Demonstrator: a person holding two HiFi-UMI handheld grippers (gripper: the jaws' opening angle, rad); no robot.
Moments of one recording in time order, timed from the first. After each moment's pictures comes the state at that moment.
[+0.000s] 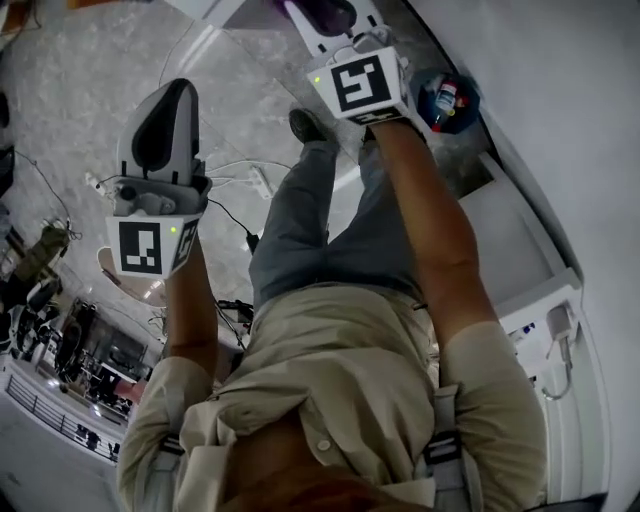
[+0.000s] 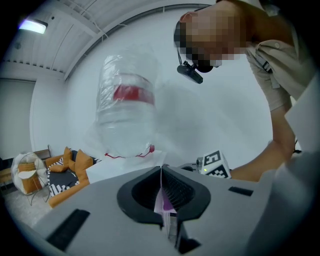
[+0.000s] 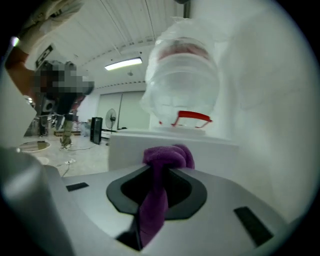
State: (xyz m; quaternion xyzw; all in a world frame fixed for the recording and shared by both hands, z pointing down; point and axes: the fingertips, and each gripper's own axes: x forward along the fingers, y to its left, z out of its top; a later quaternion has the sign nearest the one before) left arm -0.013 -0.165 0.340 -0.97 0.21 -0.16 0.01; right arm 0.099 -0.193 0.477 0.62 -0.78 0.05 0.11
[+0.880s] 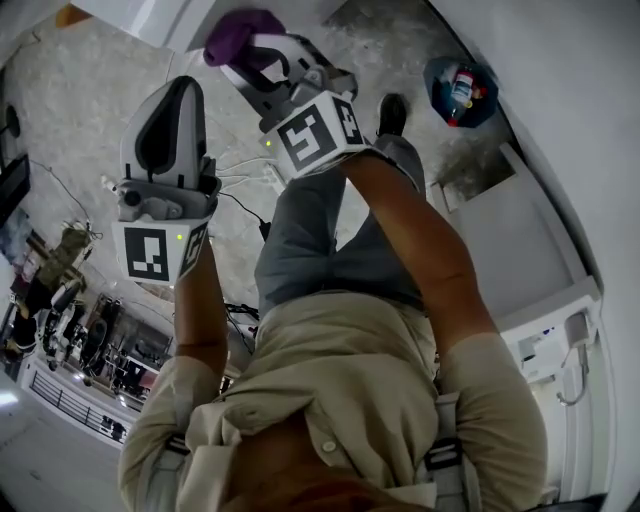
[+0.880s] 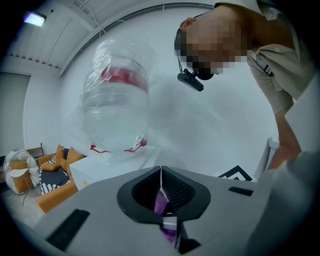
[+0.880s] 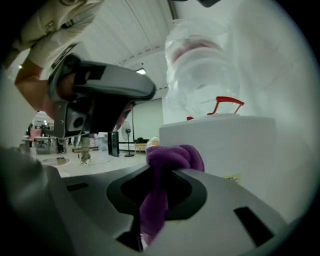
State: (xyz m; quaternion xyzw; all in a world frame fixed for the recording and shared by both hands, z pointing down) left arm 0.031 -0.168 0.377 -0.97 0.18 -0.15 0.01; right arm 0.015 -0.183 0.493 0.56 -0.82 0.09 0.04
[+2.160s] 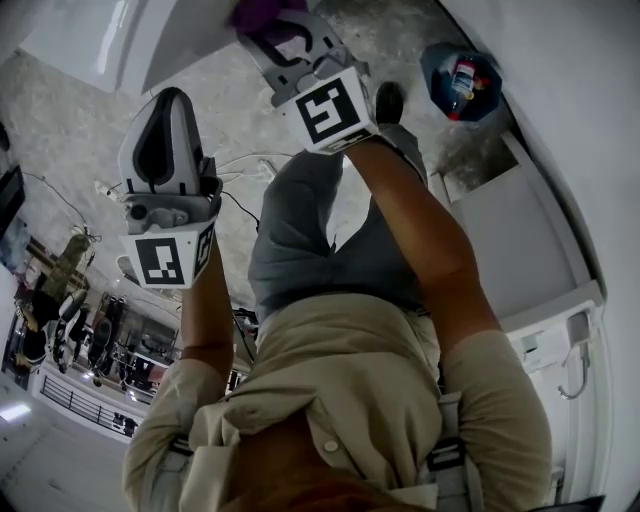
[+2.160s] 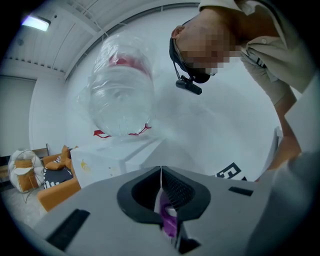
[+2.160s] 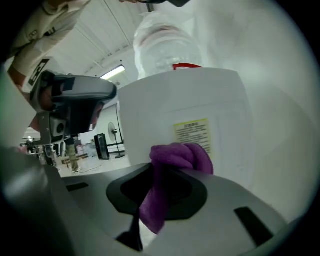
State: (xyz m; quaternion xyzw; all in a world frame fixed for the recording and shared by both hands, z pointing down) left arm 0.035 -0.189 0.444 -0.97 0.21 -0.14 0.02; right arm 0.069 -0.200 0.587 0.61 -0.78 0.17 0.01
